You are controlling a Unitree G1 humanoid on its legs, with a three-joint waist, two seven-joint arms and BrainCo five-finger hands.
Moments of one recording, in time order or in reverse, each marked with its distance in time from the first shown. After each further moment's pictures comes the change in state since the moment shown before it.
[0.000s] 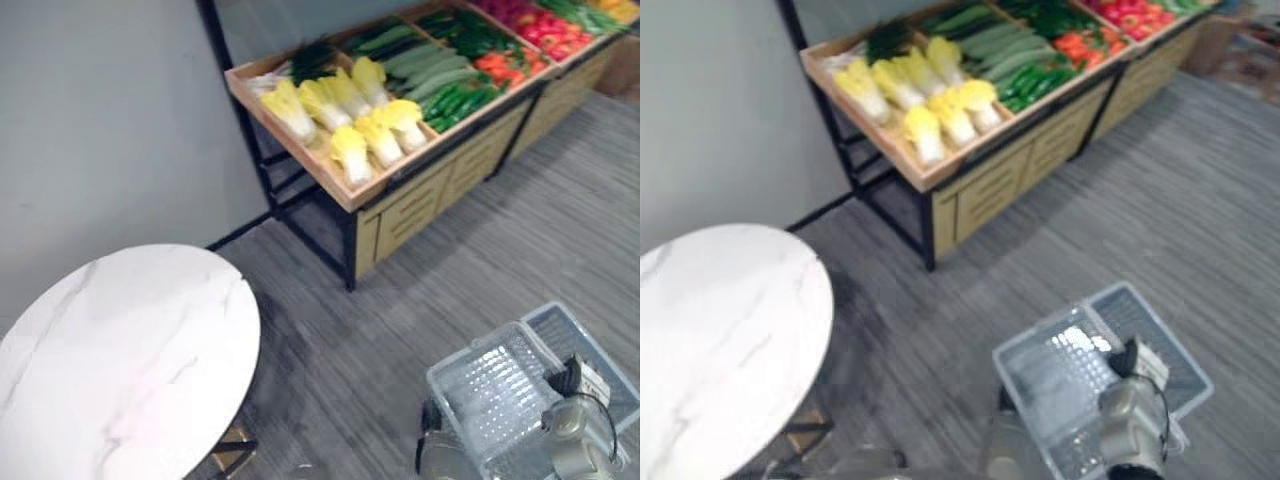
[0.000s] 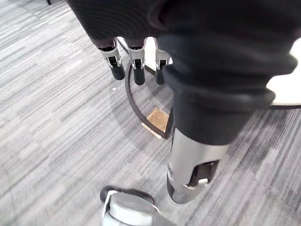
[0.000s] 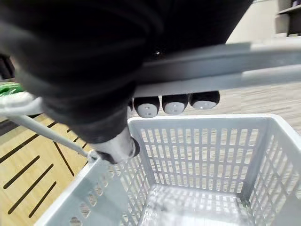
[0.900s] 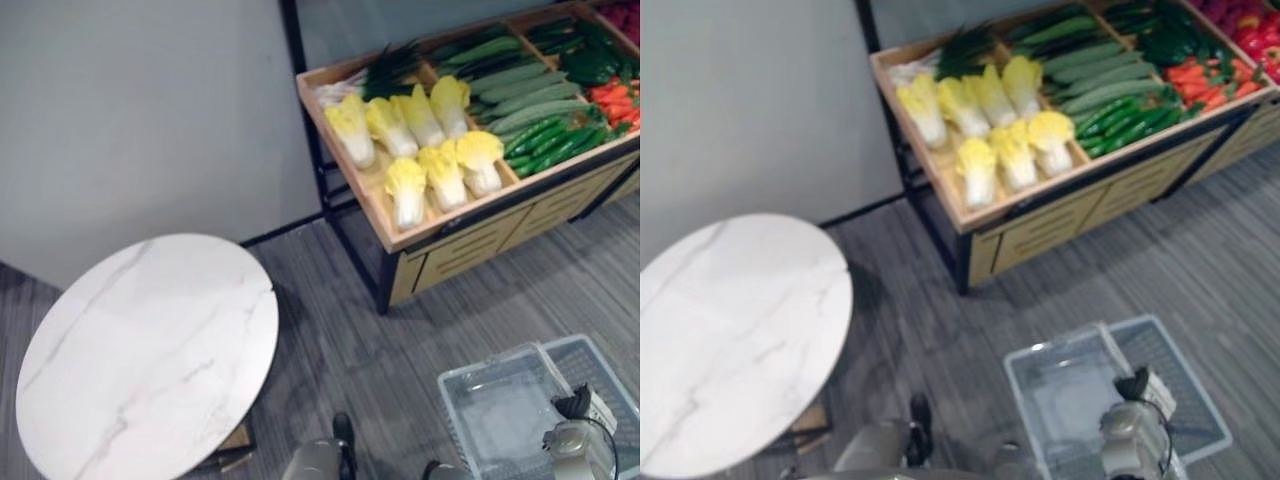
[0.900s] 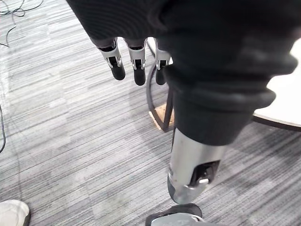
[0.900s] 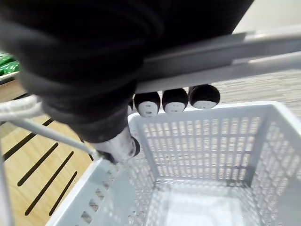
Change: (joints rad) left arm 0.017 -0.040 0.055 0.008 -0.041 -0.008 0.038; right arm -0.004 0.019 -0.025 0.156 0.098 0.003 -0.081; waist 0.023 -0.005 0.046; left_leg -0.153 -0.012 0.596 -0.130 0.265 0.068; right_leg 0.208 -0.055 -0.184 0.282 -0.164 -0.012
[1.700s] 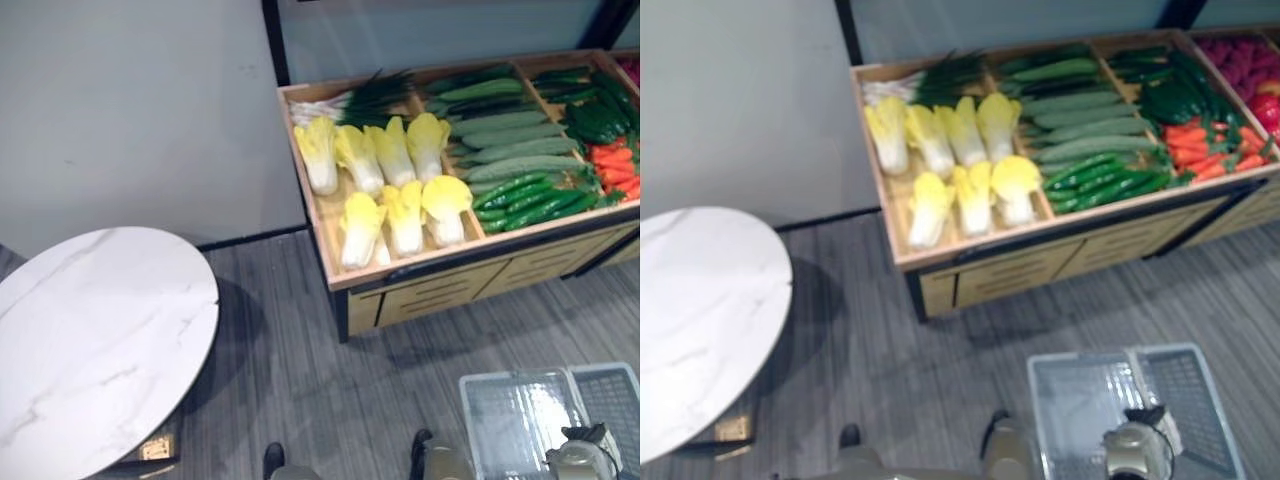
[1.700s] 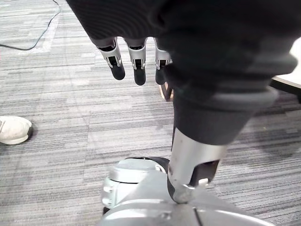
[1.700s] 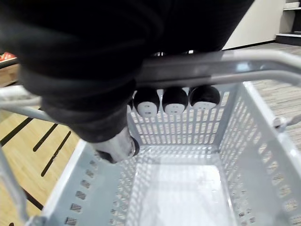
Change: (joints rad) left arm -0.027 -0.028 0.117 0.017 -0.039 -0.027 0.091; right arm -0.057 0.024 -0.163 0.240 0.166 0.012 -0.069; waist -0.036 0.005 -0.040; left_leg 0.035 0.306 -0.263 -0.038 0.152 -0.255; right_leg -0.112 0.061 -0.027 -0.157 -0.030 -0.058
